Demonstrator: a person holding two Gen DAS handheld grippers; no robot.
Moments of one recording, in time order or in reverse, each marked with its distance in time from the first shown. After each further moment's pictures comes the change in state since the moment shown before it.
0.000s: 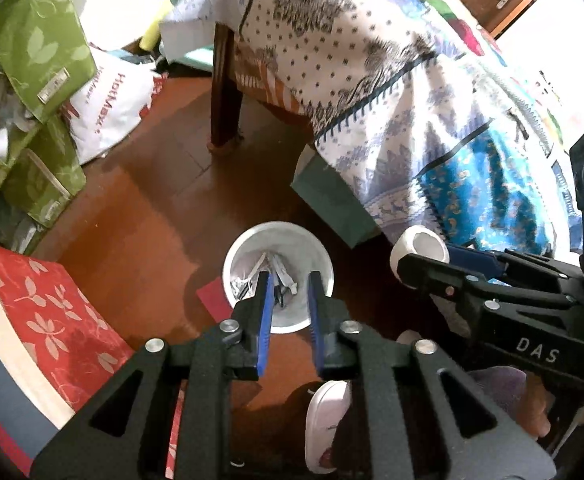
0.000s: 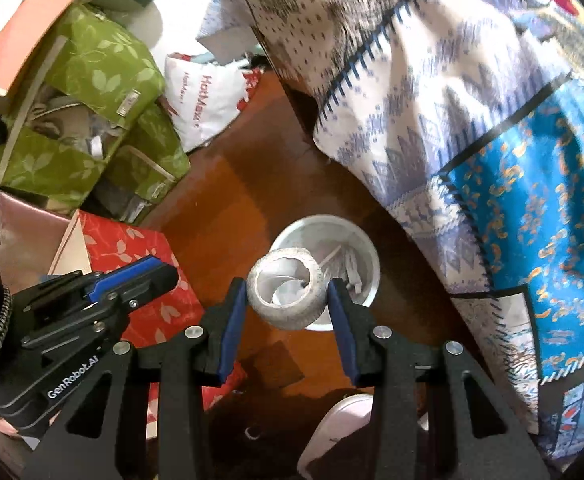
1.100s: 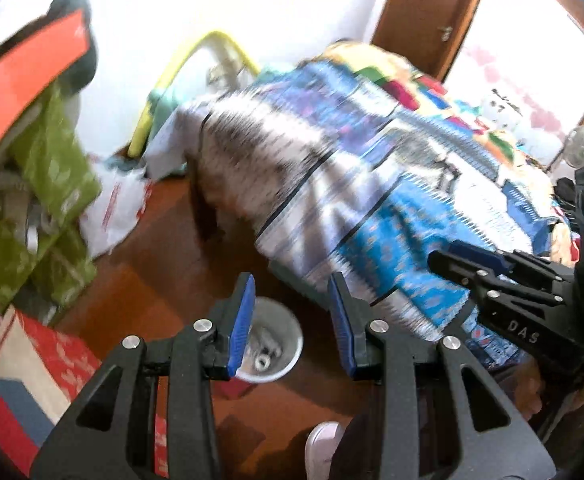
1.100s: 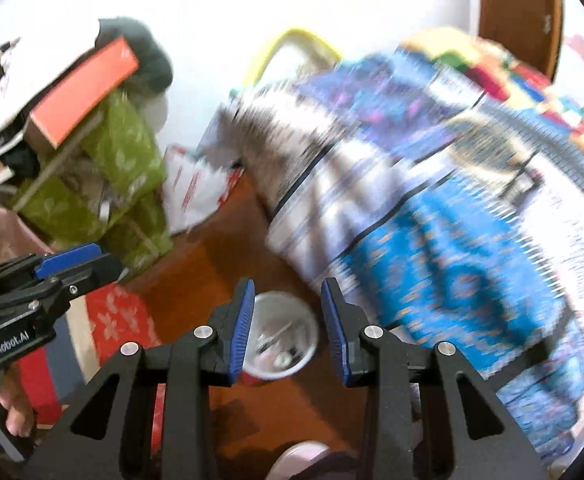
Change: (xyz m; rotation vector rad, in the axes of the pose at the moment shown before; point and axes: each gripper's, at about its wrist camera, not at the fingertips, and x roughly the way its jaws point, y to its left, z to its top) left arm -0.119 -0.090 -0.002 0.169 -0.309 -0.009; right arm -0.149 -0.028 -0.039 -0.048 -0.433 -0.176
